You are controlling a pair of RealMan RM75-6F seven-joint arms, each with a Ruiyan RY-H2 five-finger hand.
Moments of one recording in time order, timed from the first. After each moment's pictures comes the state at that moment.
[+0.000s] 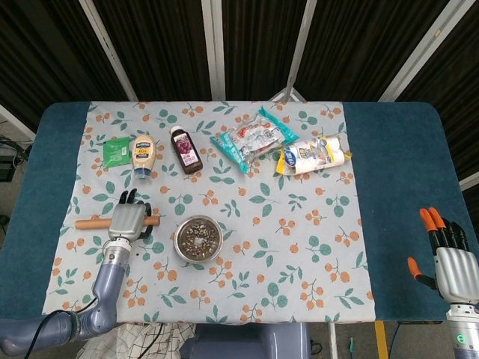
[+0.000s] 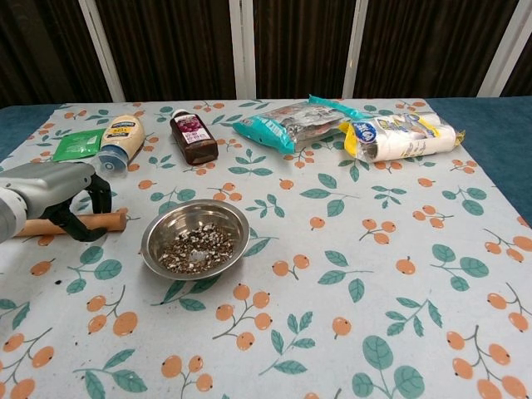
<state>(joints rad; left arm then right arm) -0.63 -1.65 -0.18 -1.50 0.74 1.16 0.78 0.06 -1.12 0.08 -1.64 -1.44 1.47 -0.02</state>
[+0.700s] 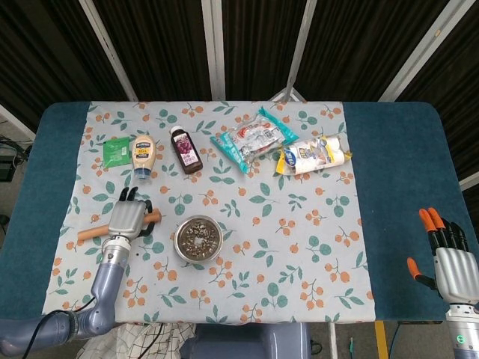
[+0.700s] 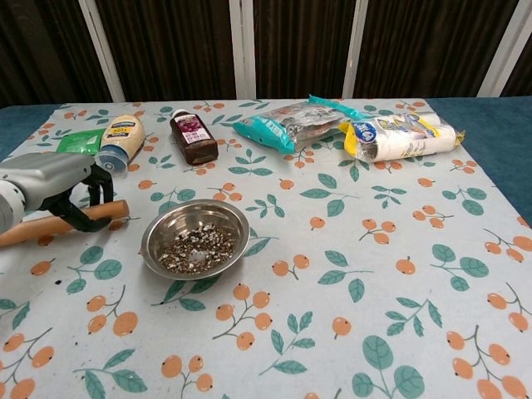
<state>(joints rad) -0.63 -1.64 -0.17 -1.51 0.80 1.18 0.72 0.06 -1.12 0.08 -1.65 -1.44 1.47 -0.02</state>
